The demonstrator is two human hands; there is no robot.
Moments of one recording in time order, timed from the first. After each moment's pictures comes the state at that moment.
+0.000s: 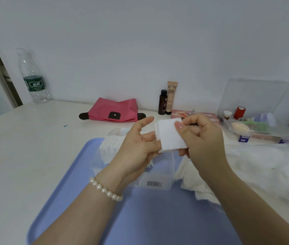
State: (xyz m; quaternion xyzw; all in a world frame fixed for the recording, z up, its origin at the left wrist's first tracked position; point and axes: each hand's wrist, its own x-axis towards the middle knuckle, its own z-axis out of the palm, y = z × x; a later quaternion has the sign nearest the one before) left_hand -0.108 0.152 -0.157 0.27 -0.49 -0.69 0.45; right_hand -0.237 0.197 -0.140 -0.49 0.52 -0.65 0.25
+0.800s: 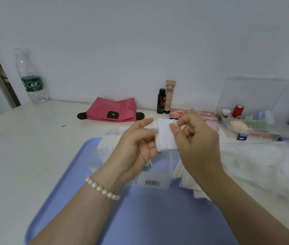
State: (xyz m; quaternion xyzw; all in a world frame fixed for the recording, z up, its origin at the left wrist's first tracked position) left_hand -0.107 0.153 -0.150 0.21 -0.39 -0.77 0.45; right_hand -0.238 0.192 -0.158 -0.59 0.57 -0.57 0.01
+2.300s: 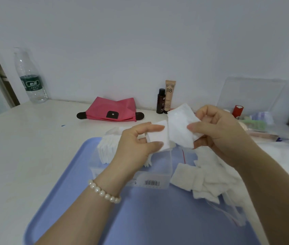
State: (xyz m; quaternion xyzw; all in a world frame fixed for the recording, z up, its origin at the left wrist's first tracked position) left_hand -0.107 0.155 -0.160 0.37 -0.60 -0.53 0.47; right_hand -0.281 0.197 -0.115 -0.50 0.50 -0.58 0.41
